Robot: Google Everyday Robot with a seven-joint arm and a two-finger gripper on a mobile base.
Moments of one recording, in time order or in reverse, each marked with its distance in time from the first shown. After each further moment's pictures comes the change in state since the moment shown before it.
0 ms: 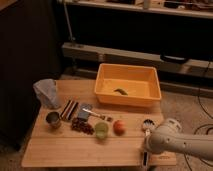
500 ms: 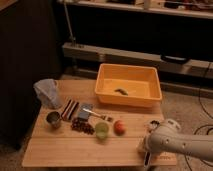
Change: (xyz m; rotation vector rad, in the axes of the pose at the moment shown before) arm 0.001 -0.004 -0.004 -0.002 -0.027 -0.034
